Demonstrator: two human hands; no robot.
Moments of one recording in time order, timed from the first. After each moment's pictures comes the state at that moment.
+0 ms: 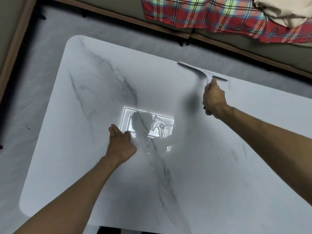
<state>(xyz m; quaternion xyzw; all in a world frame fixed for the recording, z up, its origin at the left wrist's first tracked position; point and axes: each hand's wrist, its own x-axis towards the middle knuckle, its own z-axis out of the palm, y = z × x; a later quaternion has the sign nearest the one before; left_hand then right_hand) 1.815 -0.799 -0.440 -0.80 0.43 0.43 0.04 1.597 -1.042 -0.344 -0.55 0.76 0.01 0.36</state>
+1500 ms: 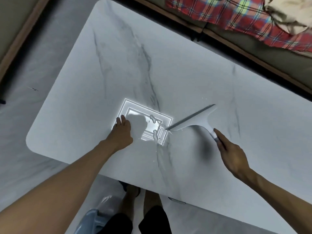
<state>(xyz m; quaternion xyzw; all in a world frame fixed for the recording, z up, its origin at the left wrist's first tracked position) 1.781 -0.669 -0.419 -0.76 0.44 0.48 0.04 1.418 -0.796 -0.322 -0.73 0.61 0.13 0.27</state>
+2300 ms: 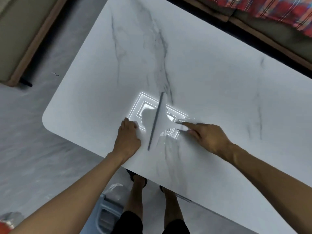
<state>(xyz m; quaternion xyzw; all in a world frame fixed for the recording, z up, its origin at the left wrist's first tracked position) 1.730 -0.612 -0.416 -0.84 0.34 0.41 -0.11 1.500 -0.809 -0.372 -0.90 0.29 0.24 0.23</state>
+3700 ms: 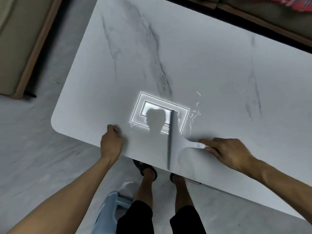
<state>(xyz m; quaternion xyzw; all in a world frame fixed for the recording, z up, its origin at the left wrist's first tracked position) 1.762 -0.545 -0.411 -0.91 0.19 0.34 -0.14 1.408 -0.734 -0.340 -0.90 0.31 0.23 0.23</state>
